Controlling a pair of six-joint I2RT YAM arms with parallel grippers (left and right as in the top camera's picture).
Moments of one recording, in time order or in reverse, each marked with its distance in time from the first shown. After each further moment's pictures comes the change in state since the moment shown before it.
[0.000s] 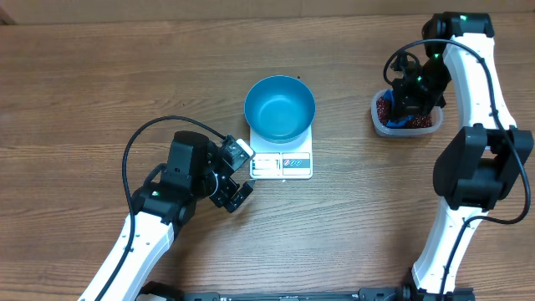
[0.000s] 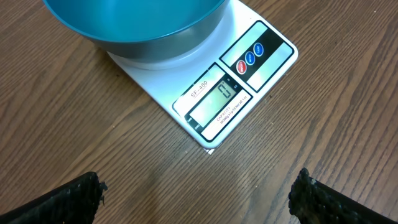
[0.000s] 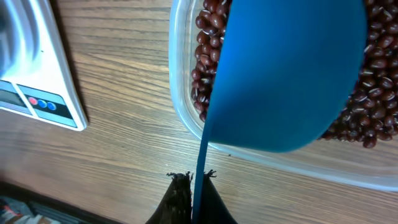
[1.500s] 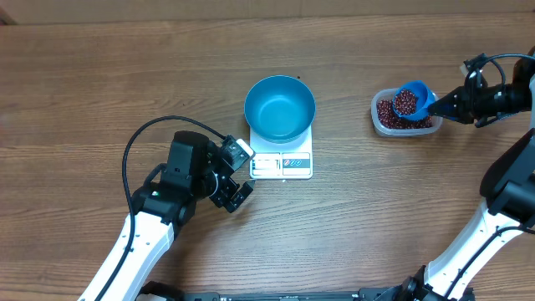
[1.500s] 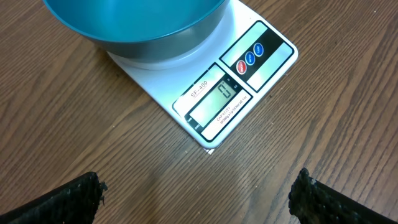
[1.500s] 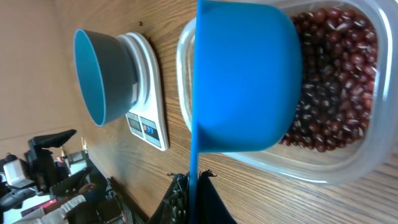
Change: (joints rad) left arm 0.000 0.000 0.000 0.000 0.000 0.000; right arm -0.395 0.003 -0.115 0.011 -0.570 -0.284
